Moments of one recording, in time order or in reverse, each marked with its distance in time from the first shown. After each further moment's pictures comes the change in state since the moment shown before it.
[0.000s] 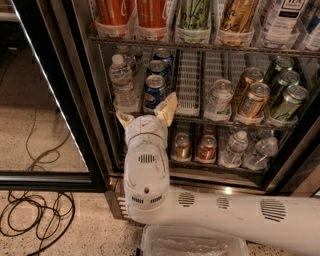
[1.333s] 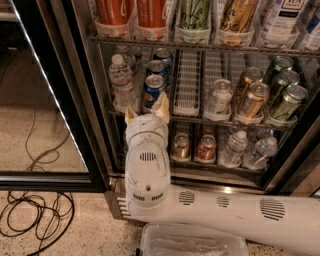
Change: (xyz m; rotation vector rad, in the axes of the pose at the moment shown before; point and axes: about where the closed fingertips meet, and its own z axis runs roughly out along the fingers) arm 0.000 0.000 0.004 -0.005 0.001 -0.041
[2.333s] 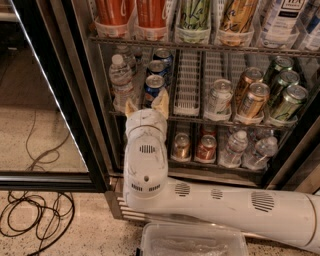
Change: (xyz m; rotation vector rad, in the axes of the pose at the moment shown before) arm -0.002 -0.003 0.018 0.026 -0.007 0.069
